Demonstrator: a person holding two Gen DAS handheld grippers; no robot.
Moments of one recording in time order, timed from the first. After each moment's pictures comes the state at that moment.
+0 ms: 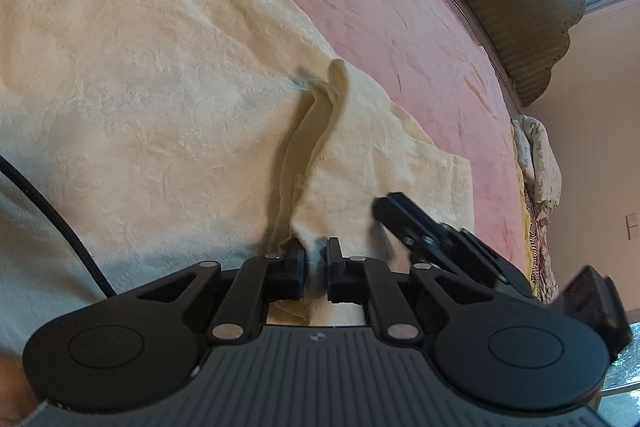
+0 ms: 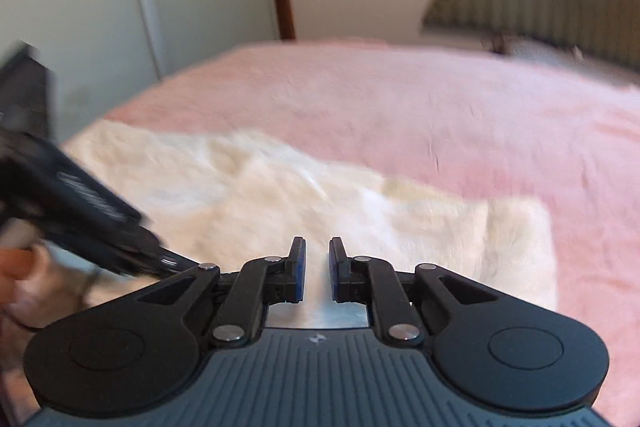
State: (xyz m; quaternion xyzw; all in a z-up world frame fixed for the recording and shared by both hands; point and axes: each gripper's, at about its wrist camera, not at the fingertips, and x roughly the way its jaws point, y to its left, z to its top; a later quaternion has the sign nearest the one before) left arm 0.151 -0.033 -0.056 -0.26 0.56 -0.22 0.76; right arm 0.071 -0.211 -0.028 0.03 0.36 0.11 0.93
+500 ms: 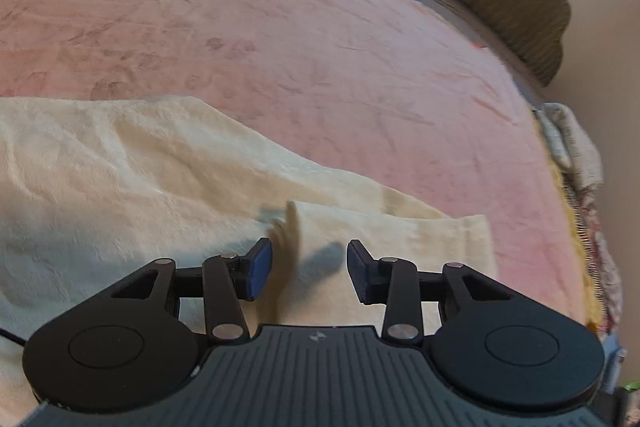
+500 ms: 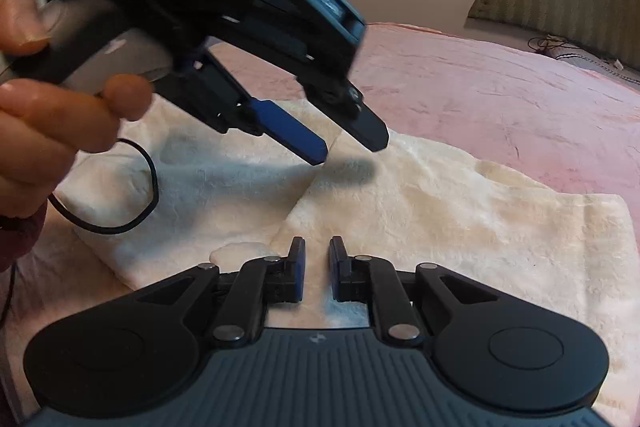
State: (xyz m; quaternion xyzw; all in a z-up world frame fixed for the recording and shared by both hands) left arm 0.211 -0.065 -0.020 -0.14 0.51 -0.19 0.83; right arm 0.058 -0.155 -0.035 -0.01 0.35 0.17 0.92
